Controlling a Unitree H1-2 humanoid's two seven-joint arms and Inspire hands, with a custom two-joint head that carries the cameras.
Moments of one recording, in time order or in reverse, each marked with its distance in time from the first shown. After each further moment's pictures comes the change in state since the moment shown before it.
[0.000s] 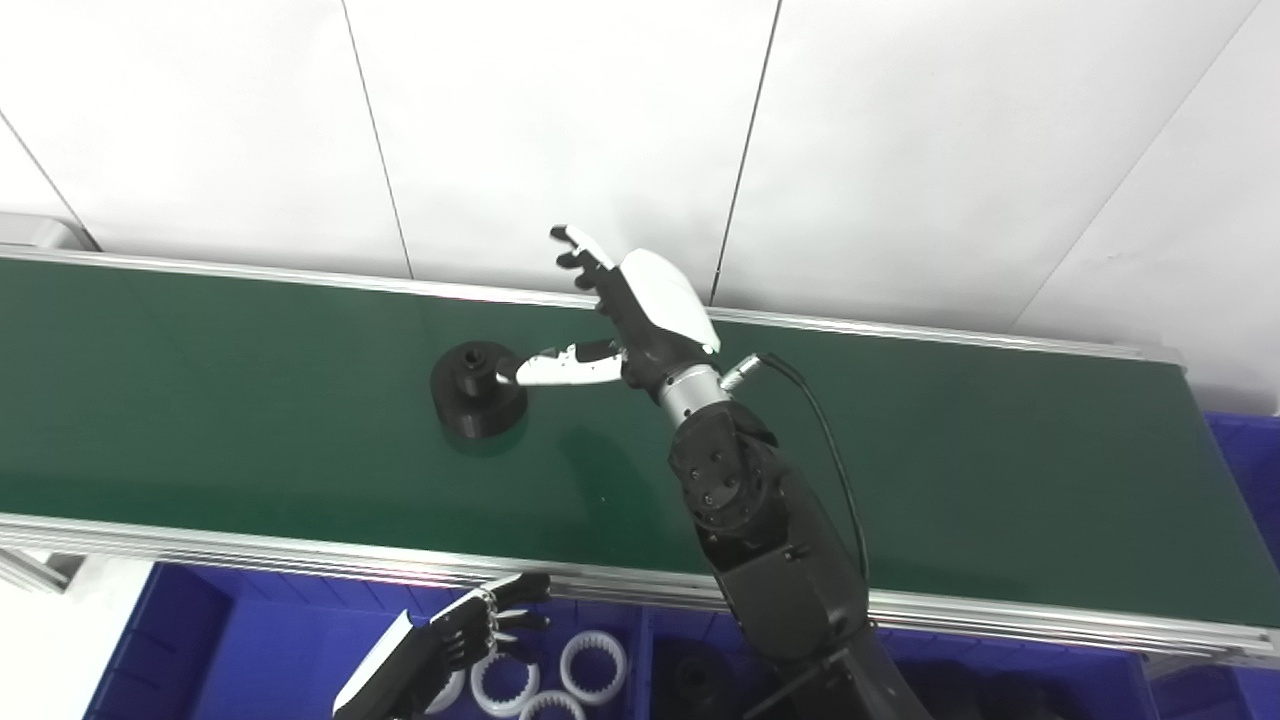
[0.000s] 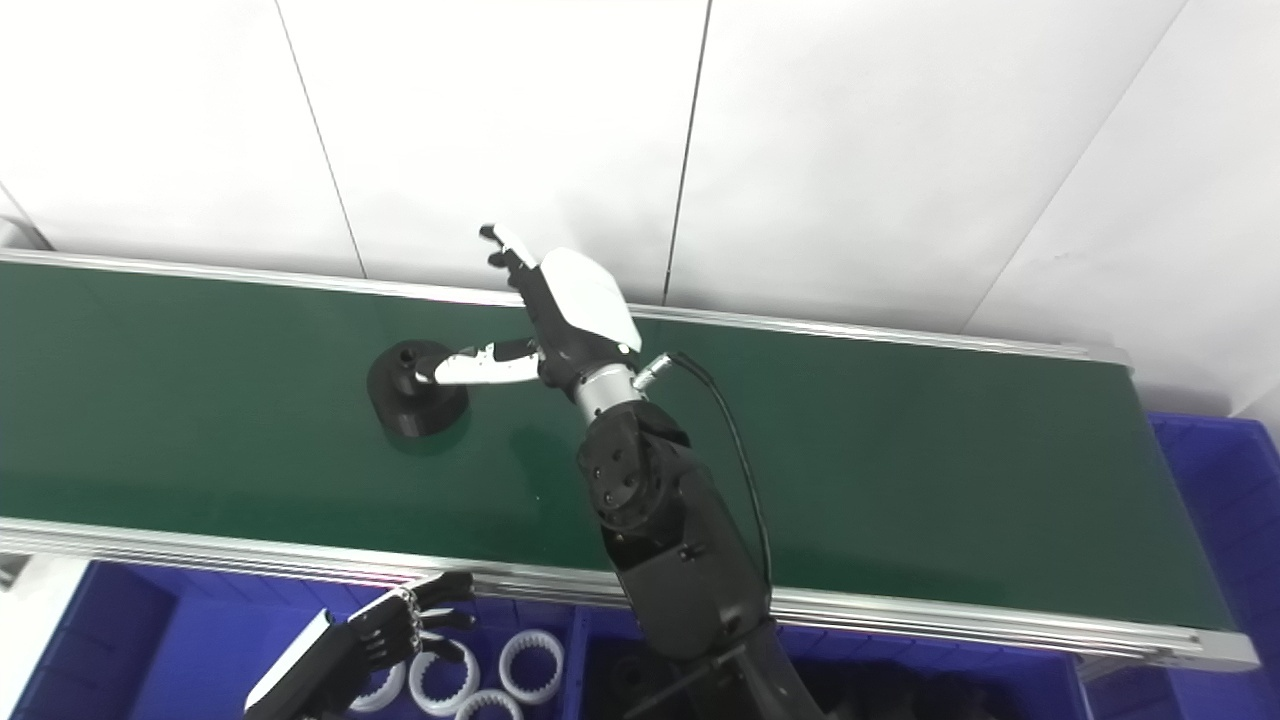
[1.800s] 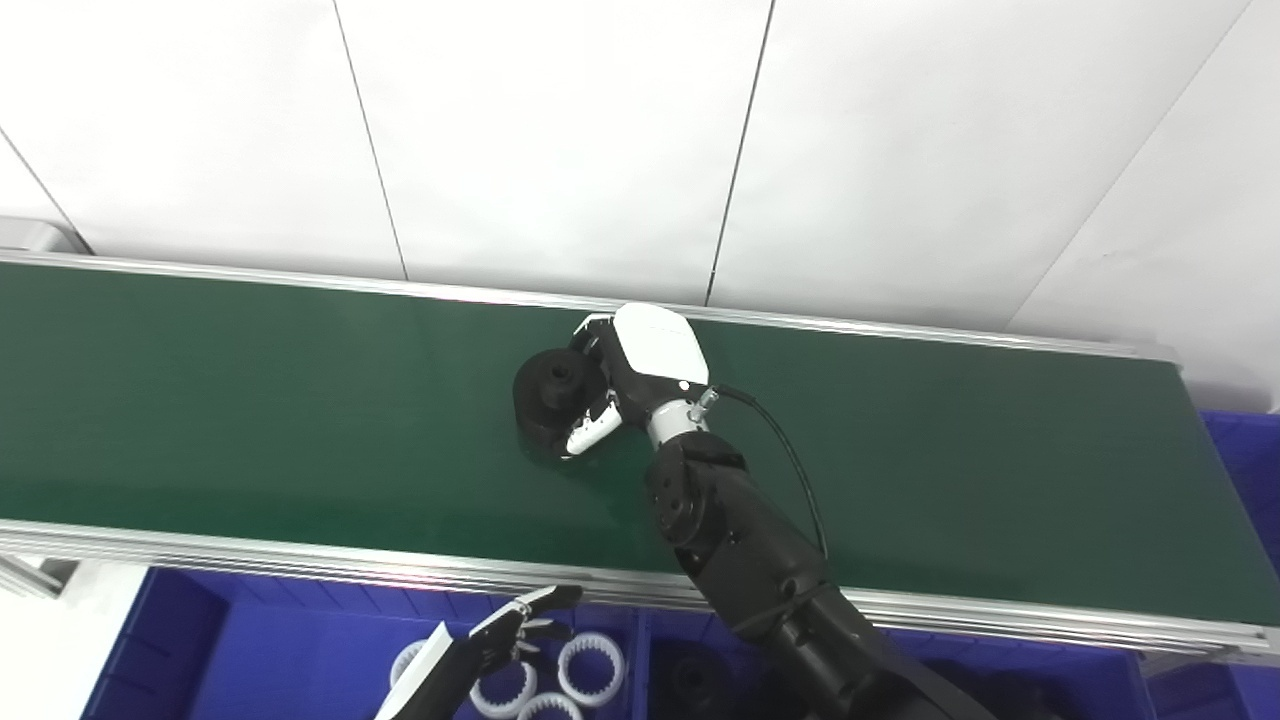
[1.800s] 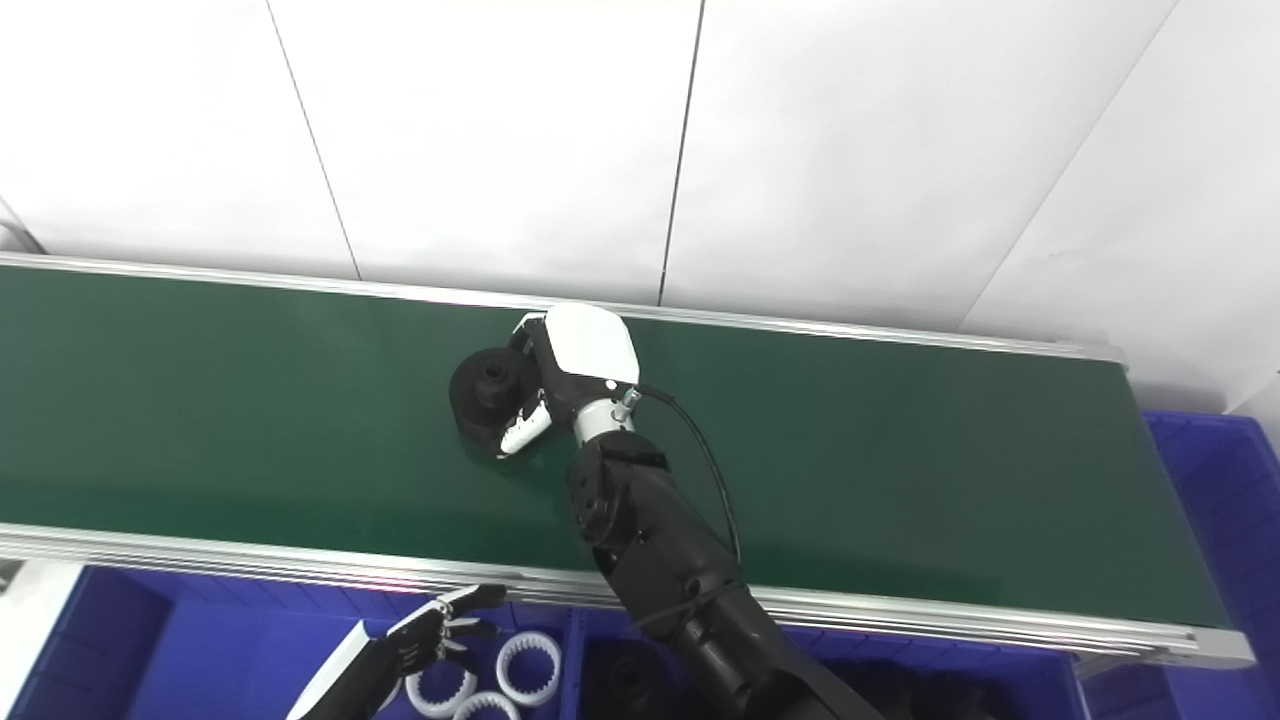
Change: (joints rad) left arm -0.051 0.244 -0.494 -0.020 0.140 0.000 0.646; right arm -0.075 -0.027 0.142 0.400 -0.041 -0.020 -0.344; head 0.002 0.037
